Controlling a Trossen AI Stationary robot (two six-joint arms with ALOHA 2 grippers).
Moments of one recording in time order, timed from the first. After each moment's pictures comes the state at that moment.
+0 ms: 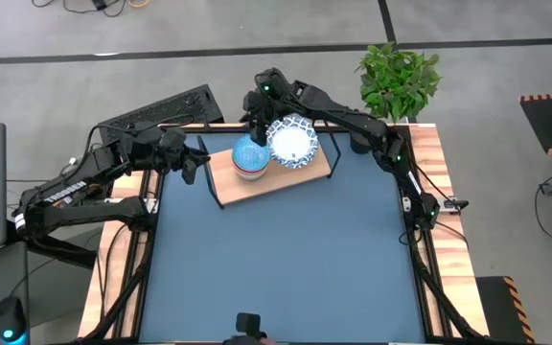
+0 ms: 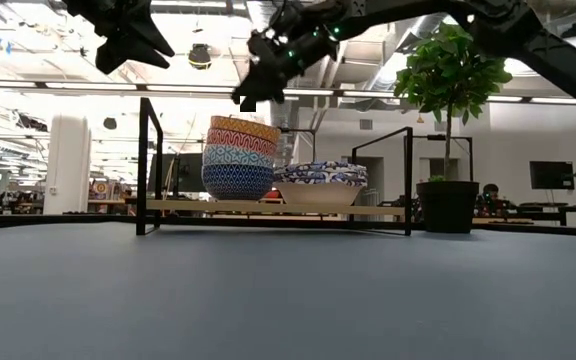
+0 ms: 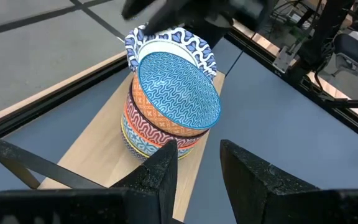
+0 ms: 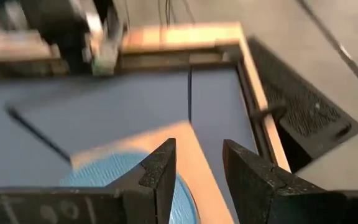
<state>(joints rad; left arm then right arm) 0.50 0.75 0.90 -0.59 0.06 -0.37 -0.48 2.27 2.35 -0.69 -0.37 -0.24</state>
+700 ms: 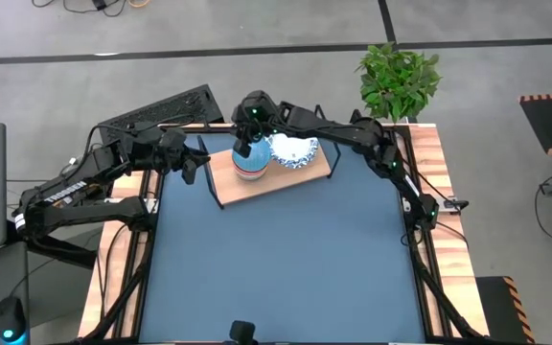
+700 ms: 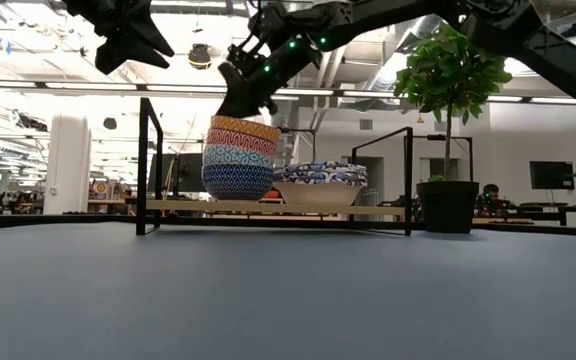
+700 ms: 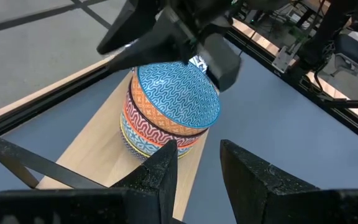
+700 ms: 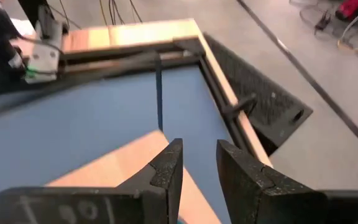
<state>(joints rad) 0.50 0.75 0.90 -0.59 0.07 -0.38 -0.37 2.30 2.25 -0.47 -0.05 -0.11</state>
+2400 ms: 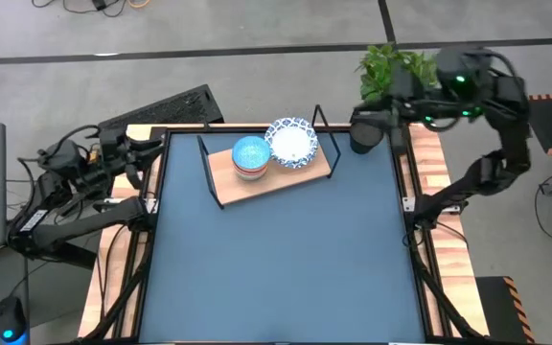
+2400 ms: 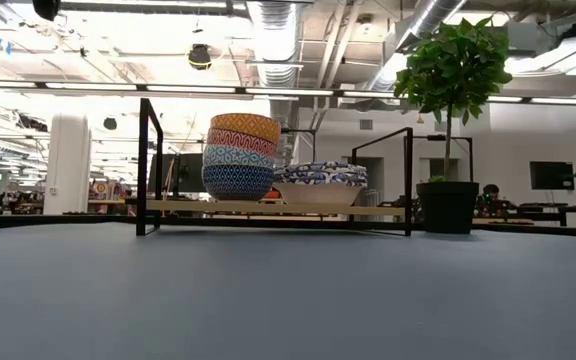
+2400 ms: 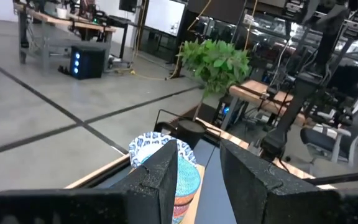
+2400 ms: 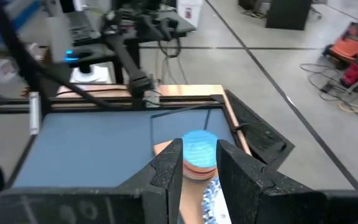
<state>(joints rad) 0.50 0.32 0.90 -0.55 -0.02 -0.31 -0.29 1.43 2.33 -1.27 -0.11 -0.13</state>
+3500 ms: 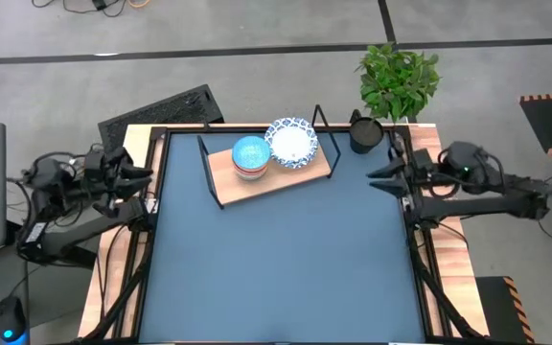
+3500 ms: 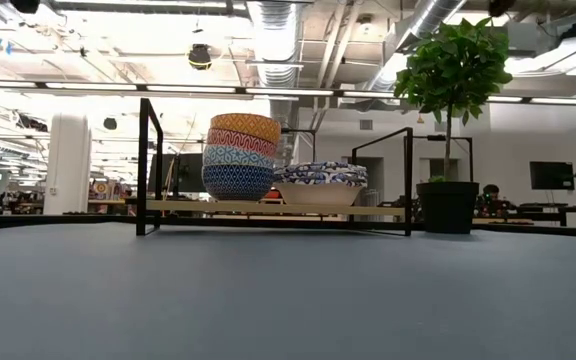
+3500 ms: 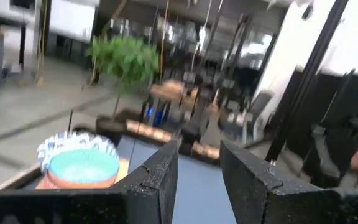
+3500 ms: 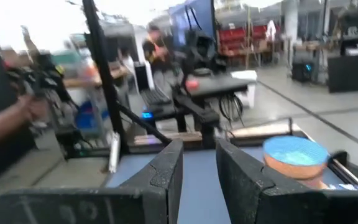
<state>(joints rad) 0.50 0.08 0.81 -0.57 0.34 -0.36 -0.08 0.47 0.74 -0.21 -0.18 0.13</state>
